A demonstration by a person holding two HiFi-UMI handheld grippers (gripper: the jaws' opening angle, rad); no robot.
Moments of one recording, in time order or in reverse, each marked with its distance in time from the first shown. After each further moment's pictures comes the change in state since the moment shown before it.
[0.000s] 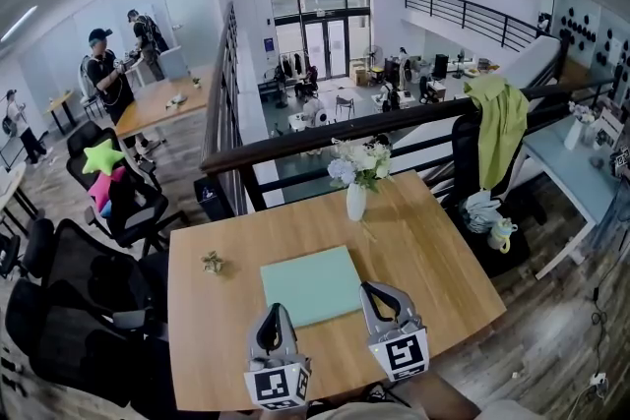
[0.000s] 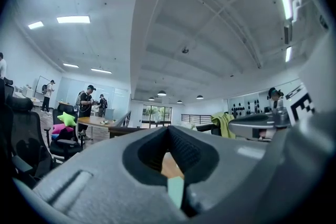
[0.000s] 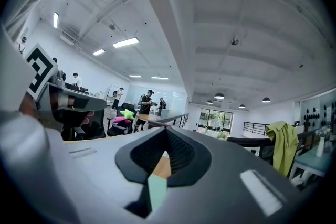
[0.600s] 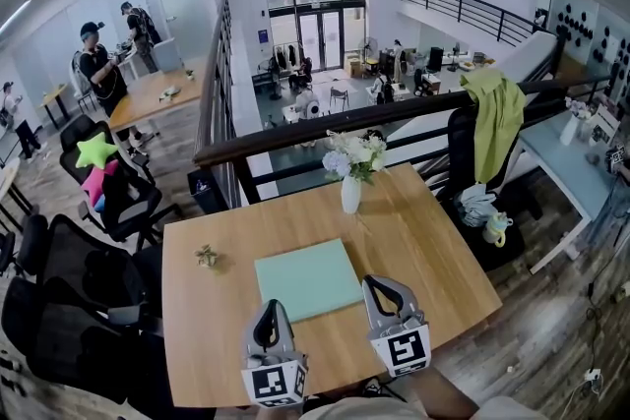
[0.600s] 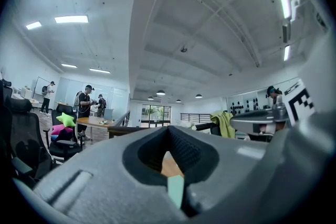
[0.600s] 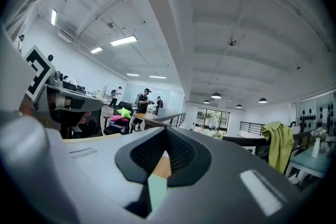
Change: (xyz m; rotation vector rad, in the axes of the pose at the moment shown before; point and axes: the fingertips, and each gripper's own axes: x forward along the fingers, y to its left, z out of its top) left arm 0.003 -0.002 -0.007 0.018 0.009 -0.012; right arm -0.003 -0.013 -0.005 0.011 0.007 -0.038
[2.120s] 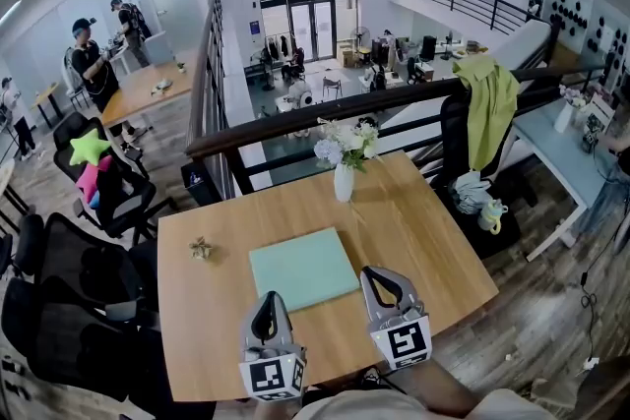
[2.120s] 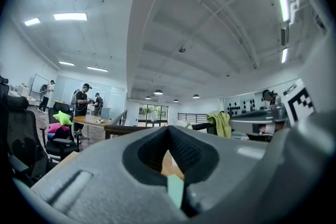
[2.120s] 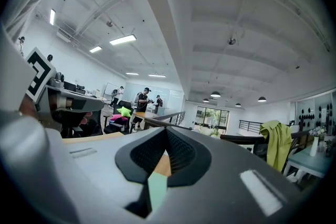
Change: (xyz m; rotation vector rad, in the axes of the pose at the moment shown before) left arm -0.003 -0.010 -0.002 -0.010 0.004 -0.033; right arm -0.012 -0.003 -0.001 -0.005 0.017 -0.001
